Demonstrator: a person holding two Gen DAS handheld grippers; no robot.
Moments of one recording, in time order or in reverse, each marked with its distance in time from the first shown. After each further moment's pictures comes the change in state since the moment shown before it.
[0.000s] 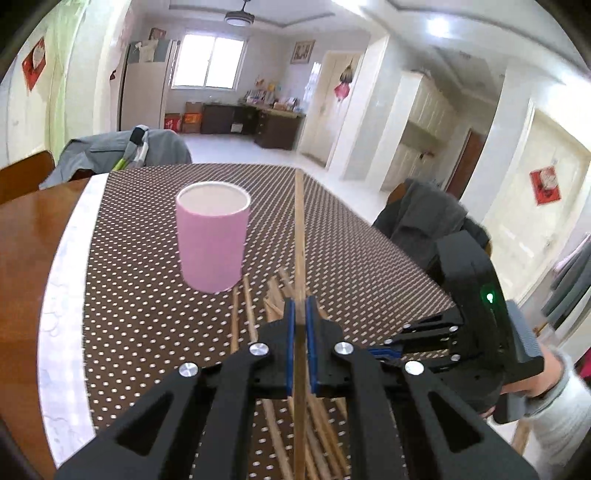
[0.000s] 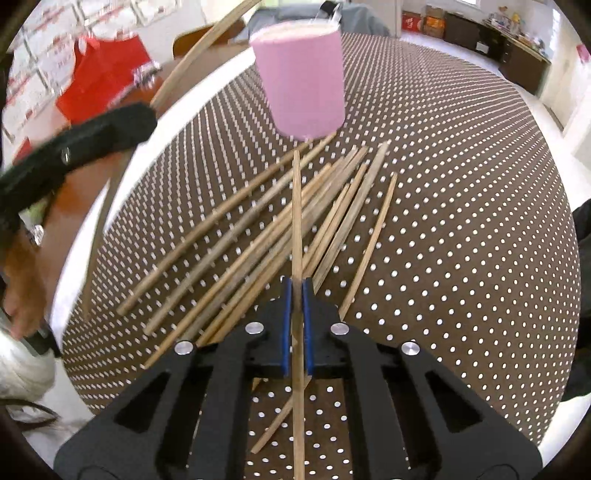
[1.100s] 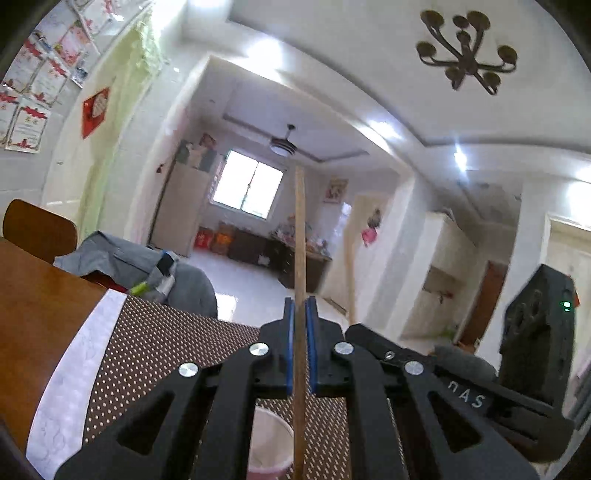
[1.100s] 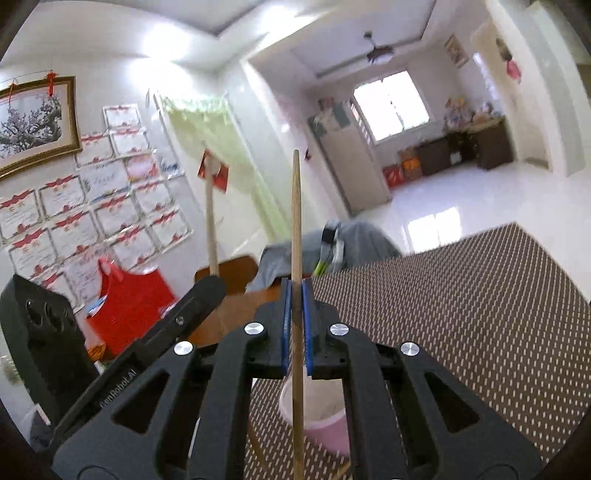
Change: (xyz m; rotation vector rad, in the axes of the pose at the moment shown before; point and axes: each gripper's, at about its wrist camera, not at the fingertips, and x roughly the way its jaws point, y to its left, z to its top) left arm 0.013 0.050 0.117 -0.131 -0.604 0.088; right arm -0.067 -0.011 0.155 0.229 -0.849 0.133
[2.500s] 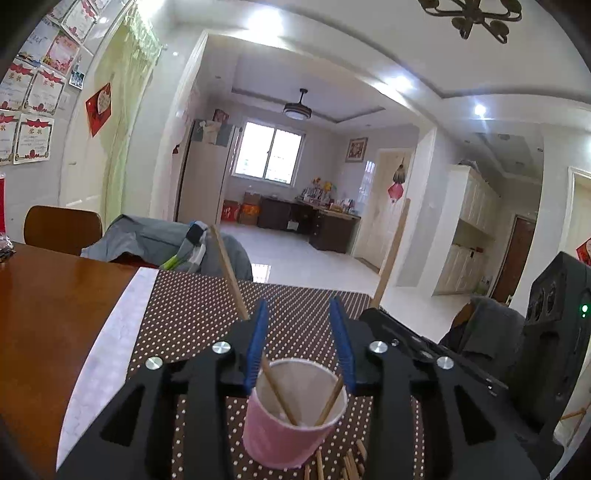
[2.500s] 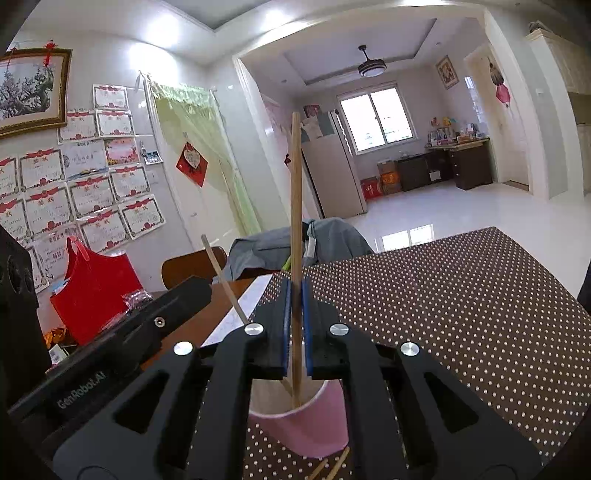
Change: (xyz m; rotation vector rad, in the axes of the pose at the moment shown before) left arm 0.000 0.011 -0.027 0.112 0.171 0.122; right arm 0.016 -0.011 -0.048 -0.072 0.004 -0.106
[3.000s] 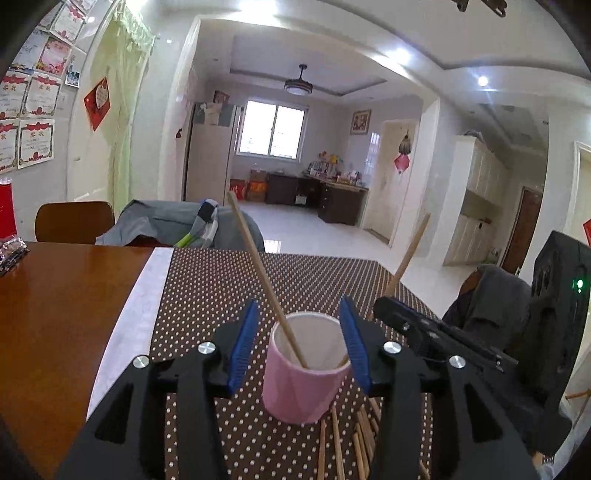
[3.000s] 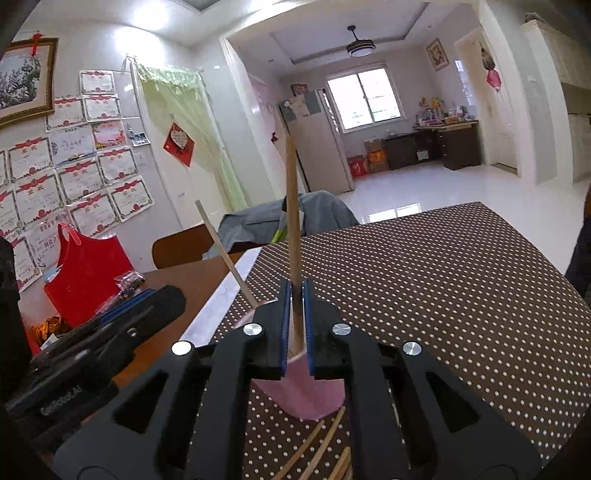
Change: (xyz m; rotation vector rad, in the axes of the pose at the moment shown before) left arm -0.023 -0.002 -0.013 0.050 0.110 0.043; right arm -0.018 -0.002 -0.017 0.017 0.083 -0.062
